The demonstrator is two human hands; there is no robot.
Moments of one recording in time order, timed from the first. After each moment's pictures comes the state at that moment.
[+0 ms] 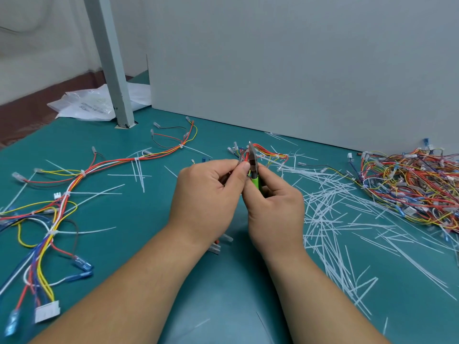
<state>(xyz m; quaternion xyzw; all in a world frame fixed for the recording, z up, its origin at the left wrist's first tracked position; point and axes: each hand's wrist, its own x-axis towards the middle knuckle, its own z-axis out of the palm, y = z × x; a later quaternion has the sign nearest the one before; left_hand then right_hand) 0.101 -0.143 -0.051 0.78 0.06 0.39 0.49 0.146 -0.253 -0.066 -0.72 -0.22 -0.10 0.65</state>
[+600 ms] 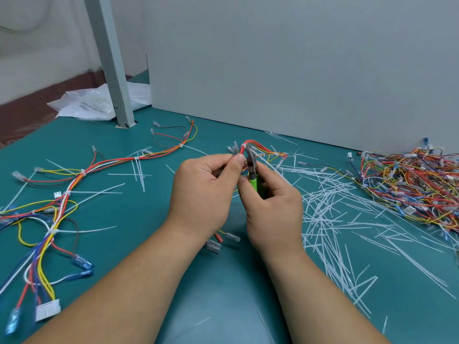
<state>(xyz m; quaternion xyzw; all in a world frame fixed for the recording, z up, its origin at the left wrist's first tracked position) 0.103 -0.142 -0.047 0.72 0.06 0.37 0.58 0.145 -0.251 -0.066 -0.71 -0.24 -0.09 0.66</state>
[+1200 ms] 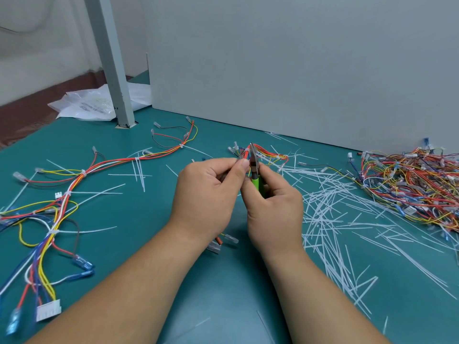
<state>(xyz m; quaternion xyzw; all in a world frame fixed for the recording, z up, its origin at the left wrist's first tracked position) 0.103 -0.145 -0.048 0.73 0.05 0.36 0.57 0.148 -0.251 -0.067 -0.73 -0.22 -0.10 0.64</state>
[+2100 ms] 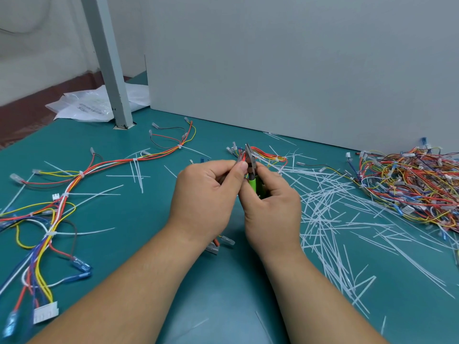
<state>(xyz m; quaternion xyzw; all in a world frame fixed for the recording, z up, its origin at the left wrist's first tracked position) 0.102 -0.145 -0.051 0.75 0.05 0.36 0.56 0.141 -0.250 -0.060 -0.74 -0.22 -0.12 0.62</state>
